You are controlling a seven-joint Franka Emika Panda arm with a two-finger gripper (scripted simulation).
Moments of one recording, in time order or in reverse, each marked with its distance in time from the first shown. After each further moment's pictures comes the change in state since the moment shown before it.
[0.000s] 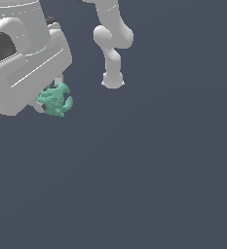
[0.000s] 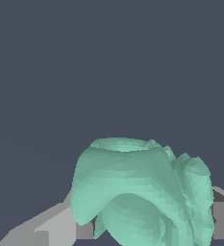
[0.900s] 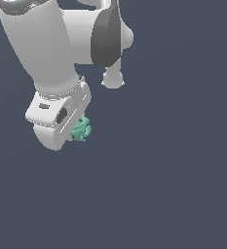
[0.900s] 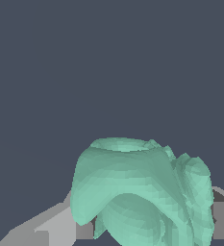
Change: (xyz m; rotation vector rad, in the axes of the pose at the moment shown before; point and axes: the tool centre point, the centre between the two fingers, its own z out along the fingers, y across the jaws) arm 0.028 -0.011 0.121 0.000 0.000 -0.002
